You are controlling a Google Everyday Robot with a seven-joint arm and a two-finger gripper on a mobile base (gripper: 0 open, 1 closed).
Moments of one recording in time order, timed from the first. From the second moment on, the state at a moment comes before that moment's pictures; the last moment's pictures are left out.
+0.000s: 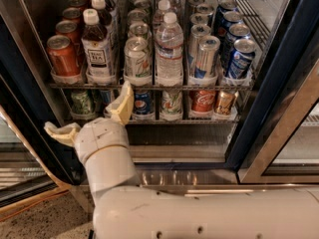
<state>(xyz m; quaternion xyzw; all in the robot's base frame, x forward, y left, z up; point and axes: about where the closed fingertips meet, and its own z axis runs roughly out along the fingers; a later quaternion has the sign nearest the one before) 0.477 0.143 0.920 -0.21 0.62 0.05 0.76</state>
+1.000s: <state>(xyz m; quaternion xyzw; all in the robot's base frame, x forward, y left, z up) 0.552 0.186 0.888 -0.18 0.62 0.06 0.76</state>
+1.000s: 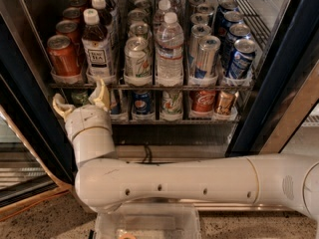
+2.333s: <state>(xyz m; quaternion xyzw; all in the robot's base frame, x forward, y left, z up) 0.508 0.158 0.955 -0.09 0.53 -0.08 0.84</state>
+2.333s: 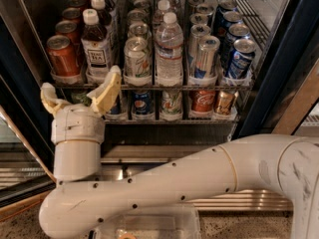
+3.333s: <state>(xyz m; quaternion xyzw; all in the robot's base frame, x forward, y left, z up) 0.515 0.173 0.942 -0.11 0.54 -0.07 0.83</state>
